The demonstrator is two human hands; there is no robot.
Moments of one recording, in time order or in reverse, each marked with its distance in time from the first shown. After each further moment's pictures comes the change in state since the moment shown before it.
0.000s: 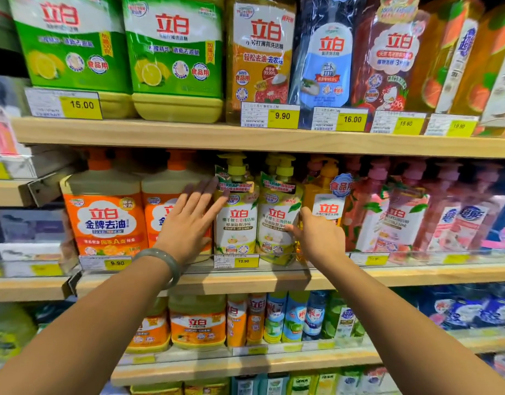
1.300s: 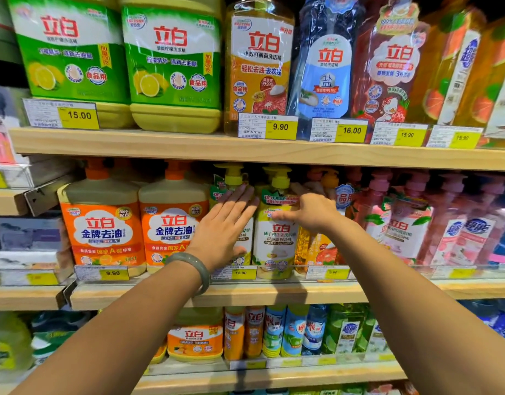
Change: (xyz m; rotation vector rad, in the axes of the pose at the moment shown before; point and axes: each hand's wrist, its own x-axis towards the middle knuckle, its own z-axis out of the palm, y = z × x) left_hand 0.035 0.048 -0.014 -0.007 0.104 0.096; right_hand 0.060 -0.001 -0.044 0.212 -0.201 -0.113
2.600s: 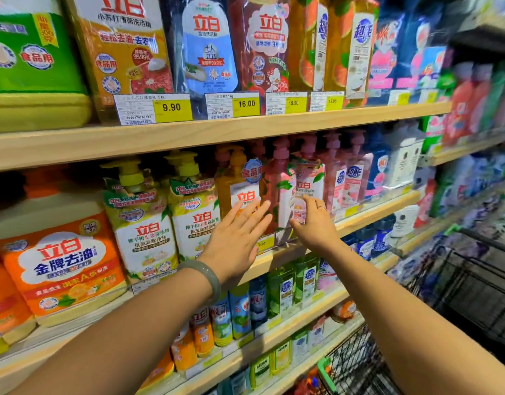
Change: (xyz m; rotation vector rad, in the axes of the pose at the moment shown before) left_hand 0.050 0.130 0.001 -0.194 0.101 0.432; right_hand -0.104 0.123 0.032 0.161 0.302 0.504
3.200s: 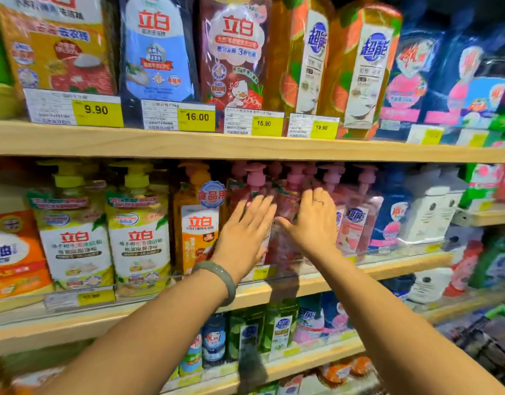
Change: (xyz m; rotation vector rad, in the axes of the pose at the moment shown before) left_hand 0.133 0.055 0.023 0.192 0.046 -0.365; right_hand 0.118 0.049 -0.037 -0.306 0.272 -0.348
